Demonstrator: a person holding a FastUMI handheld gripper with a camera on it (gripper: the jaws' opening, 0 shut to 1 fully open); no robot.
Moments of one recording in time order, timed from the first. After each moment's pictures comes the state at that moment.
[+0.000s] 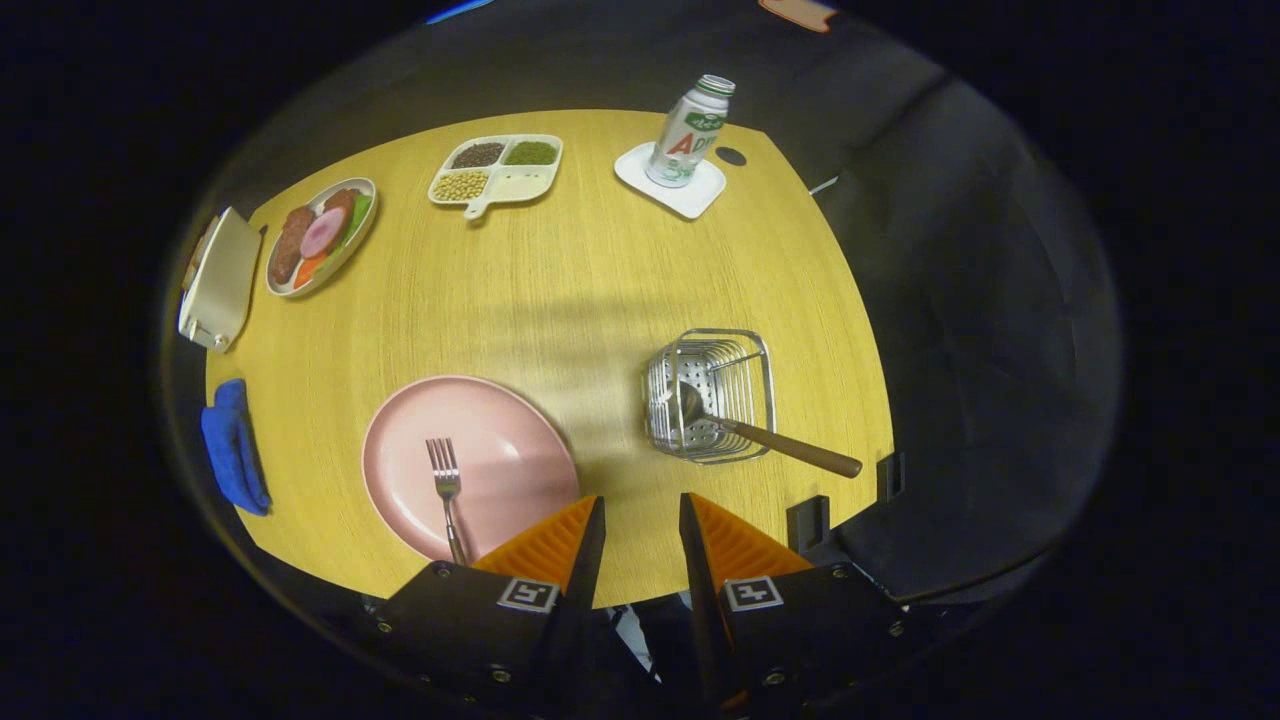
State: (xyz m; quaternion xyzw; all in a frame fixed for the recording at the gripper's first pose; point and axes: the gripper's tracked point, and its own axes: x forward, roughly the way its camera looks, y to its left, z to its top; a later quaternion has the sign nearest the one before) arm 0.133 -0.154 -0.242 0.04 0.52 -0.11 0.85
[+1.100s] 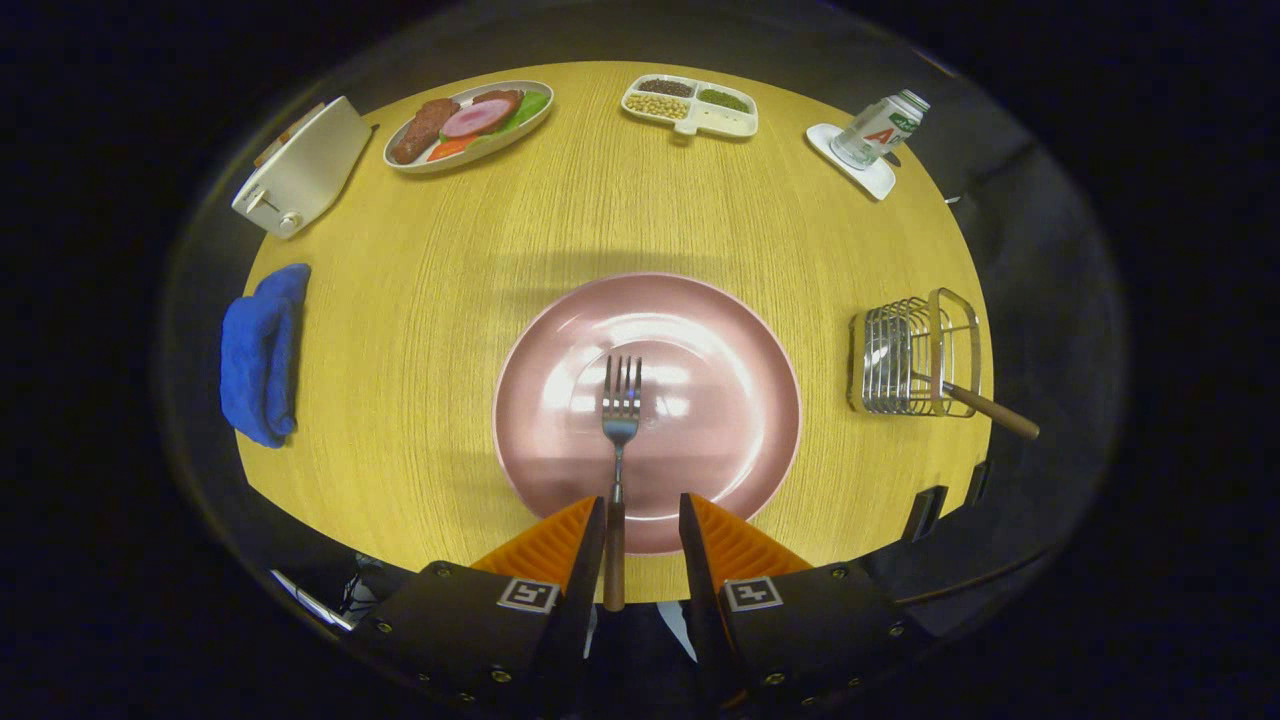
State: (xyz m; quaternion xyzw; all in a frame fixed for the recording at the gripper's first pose) arm 0.120 -0.014 -0.306 0.01 0.56 0.00 0.83
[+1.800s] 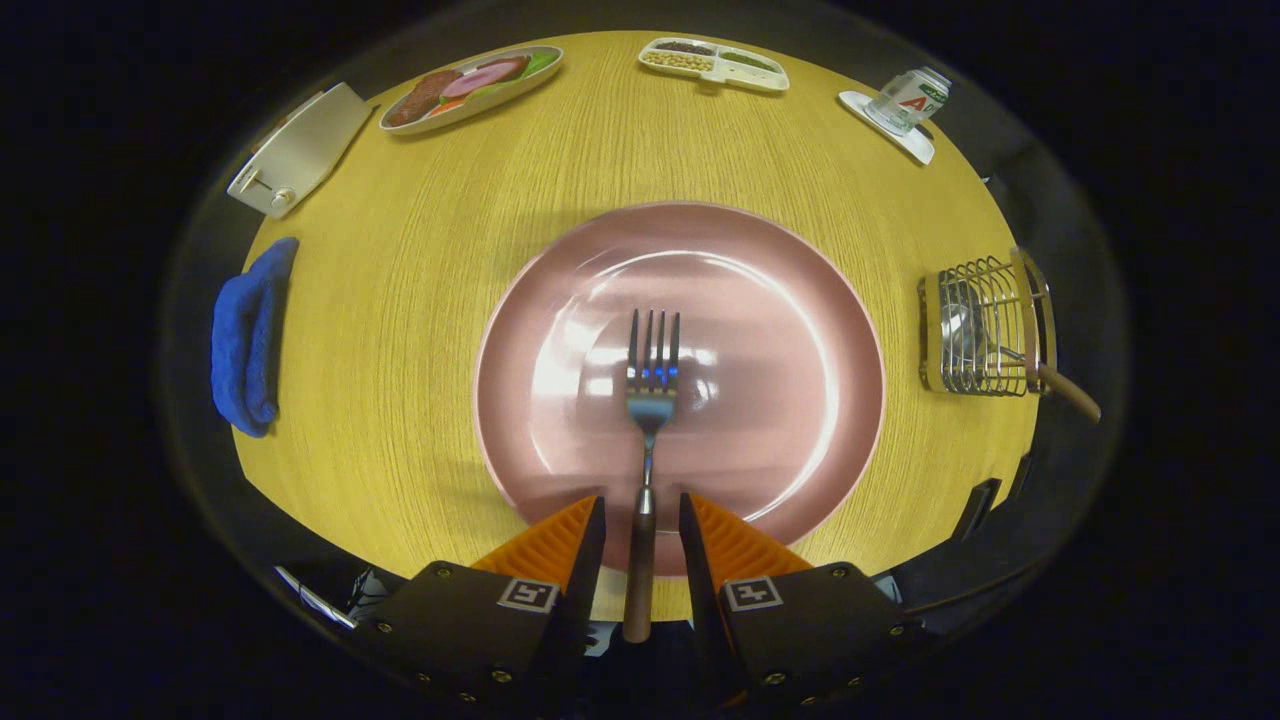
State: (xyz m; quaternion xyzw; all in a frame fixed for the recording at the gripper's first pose) arm 0.125 0.003 -0.356 0.03 0.57 0.02 0.82
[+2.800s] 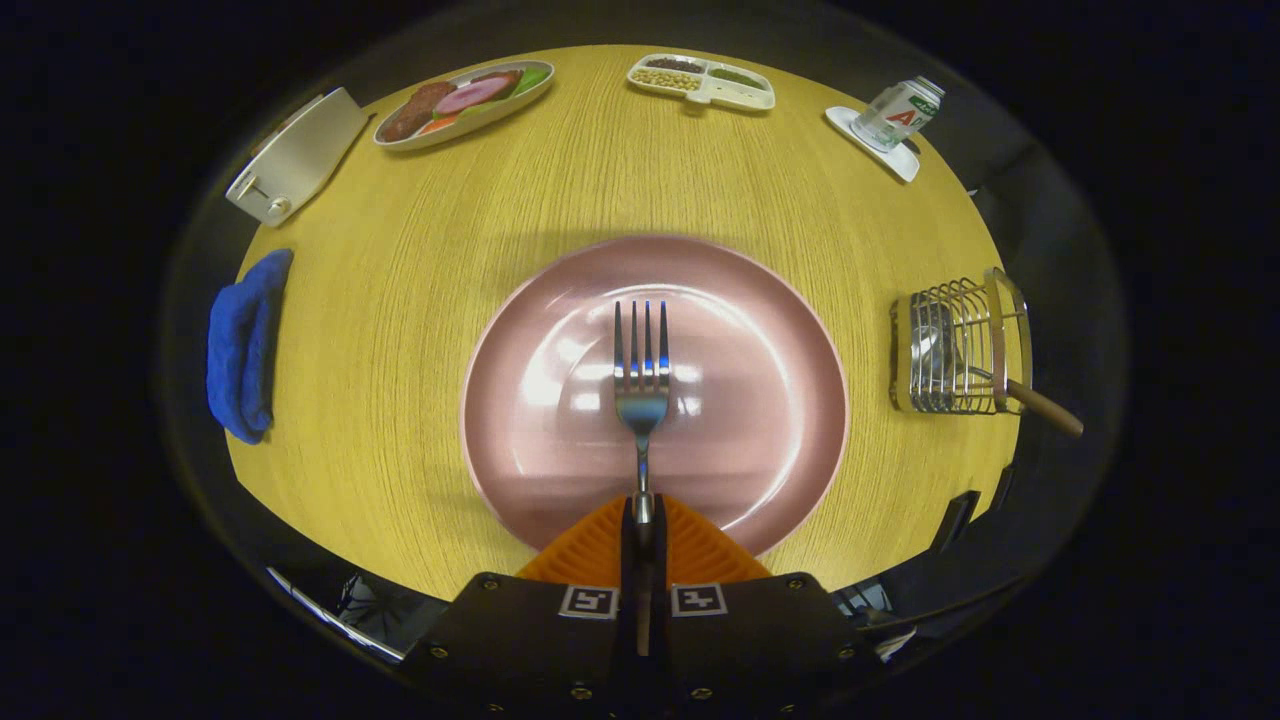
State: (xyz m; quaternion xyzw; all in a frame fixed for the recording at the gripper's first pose) arm 0.136 -0.015 -0.333 0.02 0.55 0.00 0.83
